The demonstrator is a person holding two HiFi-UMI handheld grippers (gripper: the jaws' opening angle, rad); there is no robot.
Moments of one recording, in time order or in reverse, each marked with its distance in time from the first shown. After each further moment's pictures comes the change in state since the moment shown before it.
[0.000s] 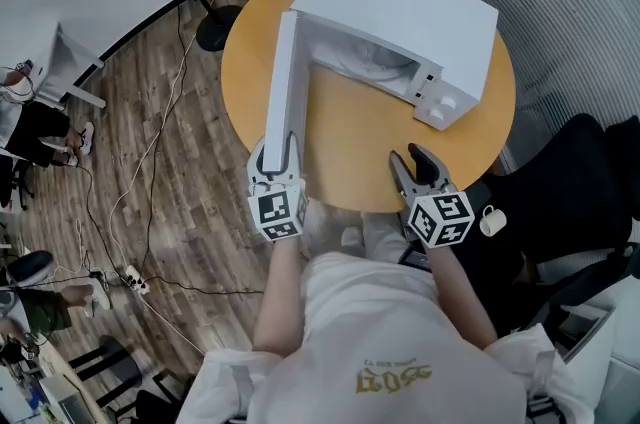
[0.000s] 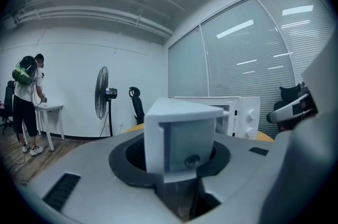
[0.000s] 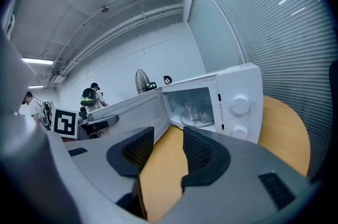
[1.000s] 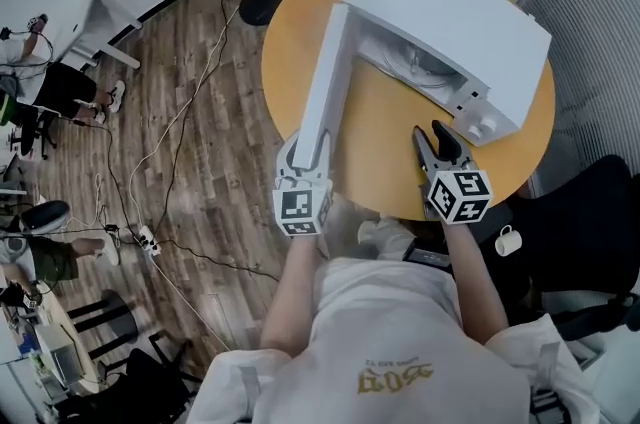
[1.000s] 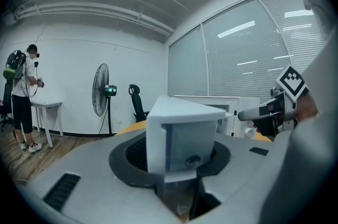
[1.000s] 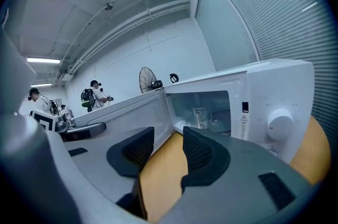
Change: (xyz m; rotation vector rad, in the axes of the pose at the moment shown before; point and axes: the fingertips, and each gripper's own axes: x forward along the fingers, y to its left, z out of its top) left arm 0.007 -0.003 0.005 -0.011 0.022 -0.018; right arm 0.075 -0.015 0.033 -0.032 0.028 0.085
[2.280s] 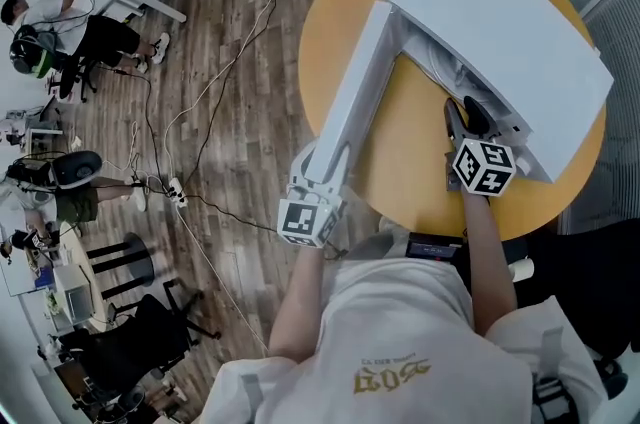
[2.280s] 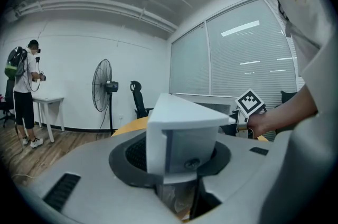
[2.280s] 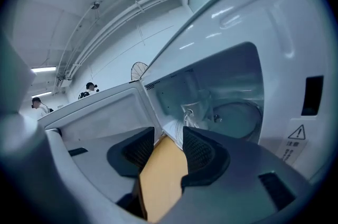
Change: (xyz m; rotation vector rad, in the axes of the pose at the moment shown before) left arm 0.001 0.004 -0.005 -0.045 0.036 0.013; right arm 0.116 -0.065 -0.010 0.088 0.071 0.039
